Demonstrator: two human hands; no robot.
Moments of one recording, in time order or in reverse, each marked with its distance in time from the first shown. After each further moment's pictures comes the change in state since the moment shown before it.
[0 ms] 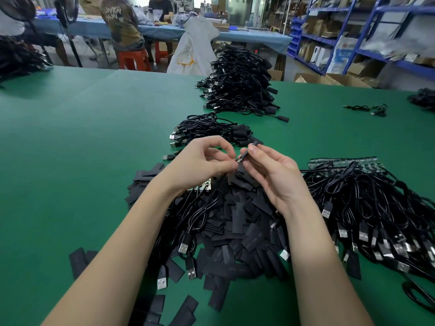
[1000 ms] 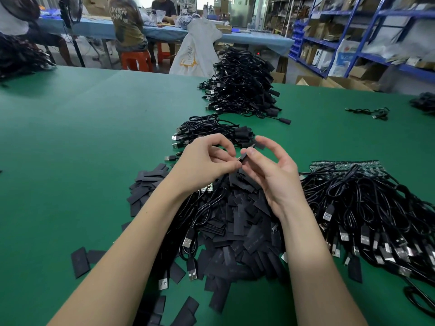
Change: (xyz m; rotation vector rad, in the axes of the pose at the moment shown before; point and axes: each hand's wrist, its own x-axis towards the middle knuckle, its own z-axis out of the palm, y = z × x) left_hand 0.002 -0.002 0.008 0.052 0.121 0.061; right_hand -0.003 0.005 0.010 -0.107 0.043 -0.106
